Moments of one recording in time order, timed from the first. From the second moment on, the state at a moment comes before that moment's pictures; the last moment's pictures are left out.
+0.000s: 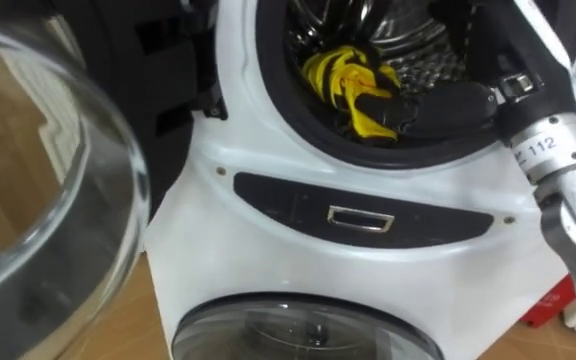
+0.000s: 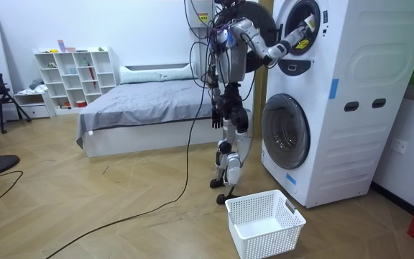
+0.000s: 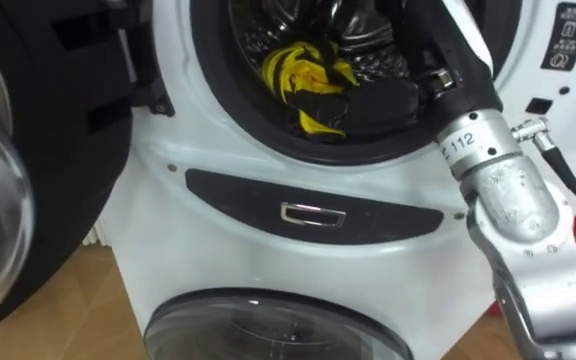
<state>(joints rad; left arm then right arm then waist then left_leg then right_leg) 0.20 0.26 0.11 1.11 0.17 0.11 0.07 -0.49 -0.55 0.06 -0.09 0.19 0.07 0.04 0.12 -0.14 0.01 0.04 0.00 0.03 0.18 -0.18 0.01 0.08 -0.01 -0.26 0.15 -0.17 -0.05</state>
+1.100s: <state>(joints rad) 0.17 0.32 0.11 1.10 0.21 0.12 0.01 -0.61 -0.73 0.22 -0.06 -0.13 0.11 0.37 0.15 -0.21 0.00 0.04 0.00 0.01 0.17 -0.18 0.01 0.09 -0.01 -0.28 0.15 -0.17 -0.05</state>
